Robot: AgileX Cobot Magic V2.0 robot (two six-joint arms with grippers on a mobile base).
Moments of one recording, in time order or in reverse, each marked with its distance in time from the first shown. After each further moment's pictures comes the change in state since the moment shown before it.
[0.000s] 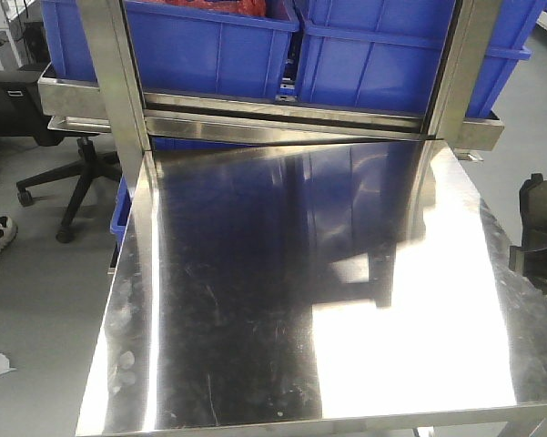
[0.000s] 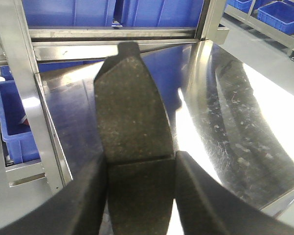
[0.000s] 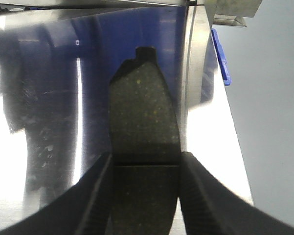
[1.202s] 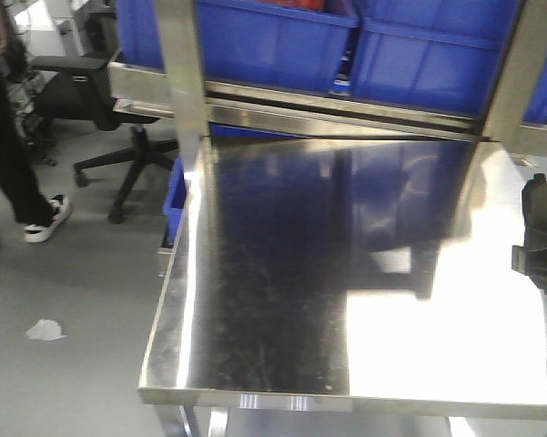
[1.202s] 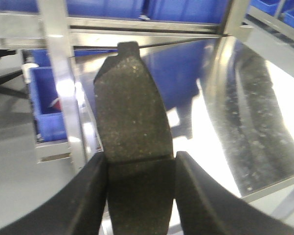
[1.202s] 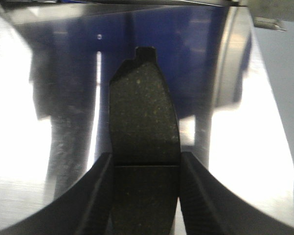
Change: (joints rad) left arm 0.000 0.001 0.000 0.000 0.000 0.000; right arm 0.000 0.000 0.000 0.000 0.001 0.000
